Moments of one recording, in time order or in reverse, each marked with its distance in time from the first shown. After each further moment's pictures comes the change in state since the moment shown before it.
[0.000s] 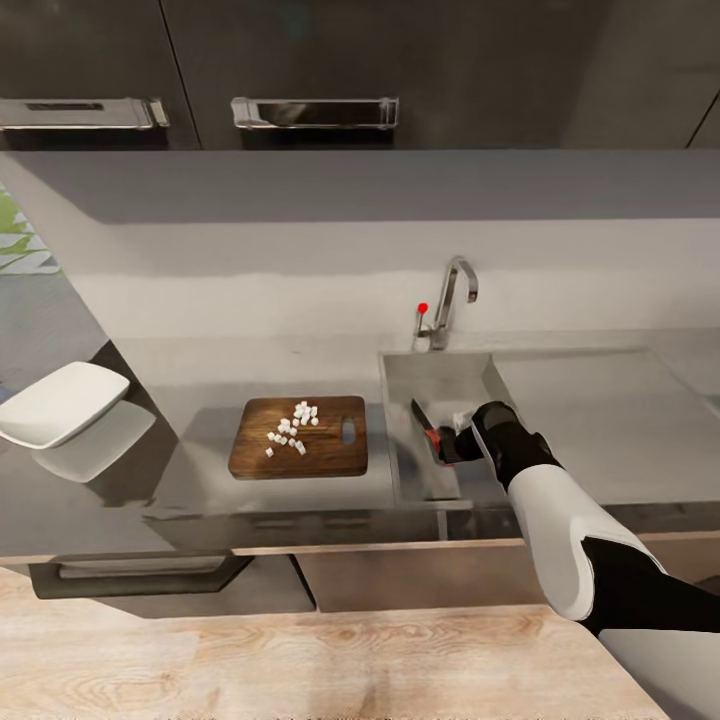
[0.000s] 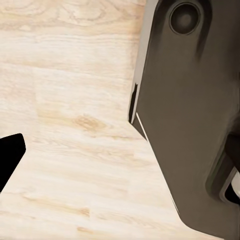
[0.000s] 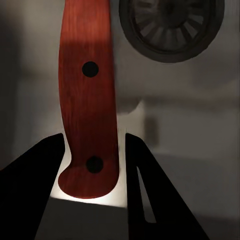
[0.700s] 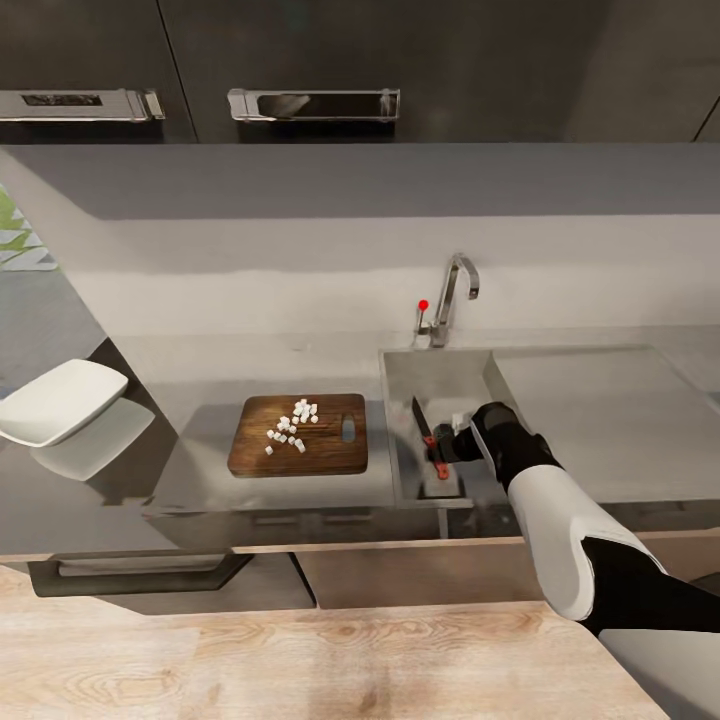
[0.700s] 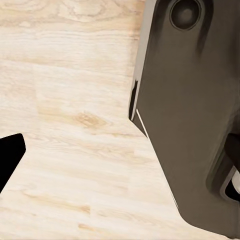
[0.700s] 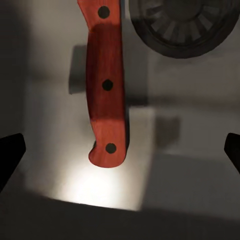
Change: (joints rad) left arm 0.000 -0.003 0.000 0.000 0.000 0.000 0.004; right arm 0.000 -0.001 0.000 0.006 -0.039 -0.004 -0.005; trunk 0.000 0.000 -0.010
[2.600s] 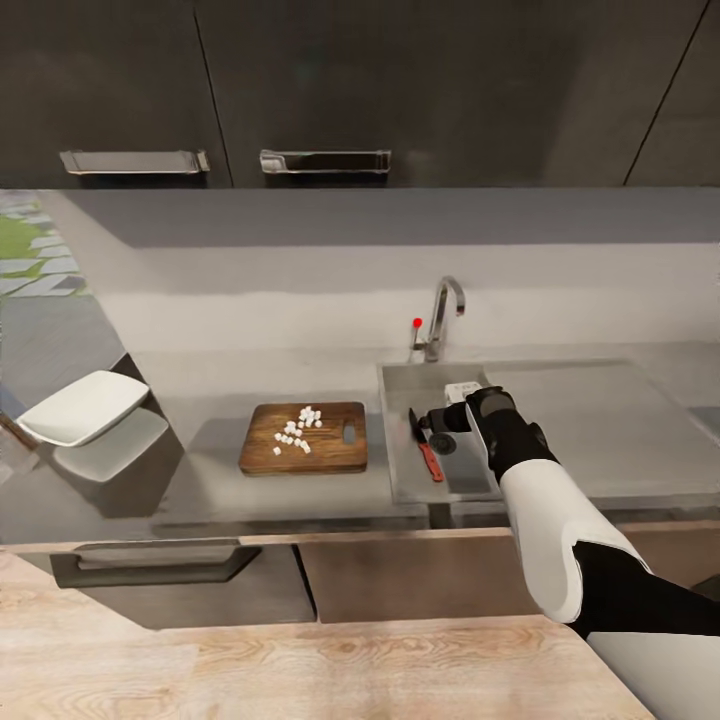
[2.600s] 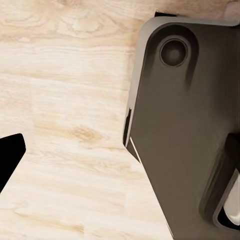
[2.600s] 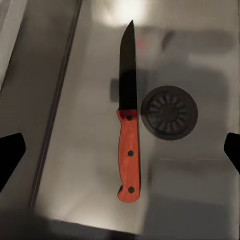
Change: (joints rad) left arm 0.000 0.000 0.000 0.000 0.000 -0.008 -0.006; right arm 0.000 0.044 -0.001 -0.136 -0.021 -0.114 -0.005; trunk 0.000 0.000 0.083
